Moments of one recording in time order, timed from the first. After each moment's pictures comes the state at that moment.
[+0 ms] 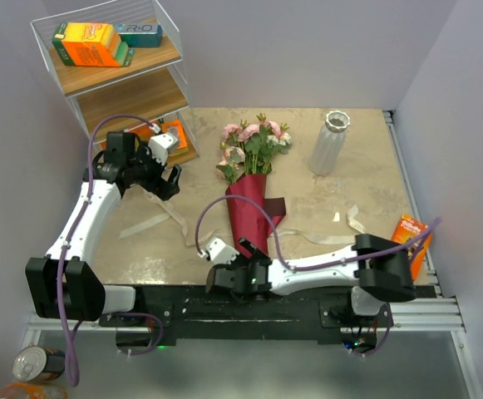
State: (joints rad) left arm -0.06 1.32 1.15 -0.68 0.43 0.44; right arm 1.45 1.60 1.01 -0.50 0.71 0.42
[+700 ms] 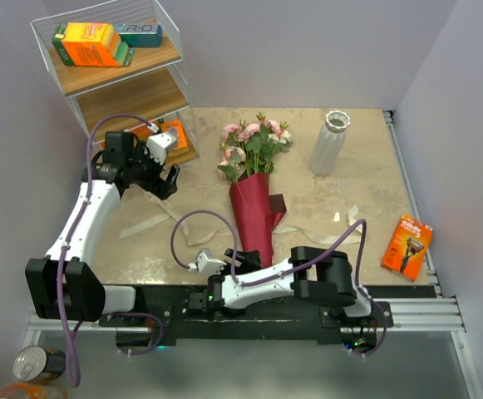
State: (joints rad) left arm -0.05 1.31 1.15 -0.68 0.40 0.45; right arm 1.57 2.03 1.31 -1.02 1.08 0.65
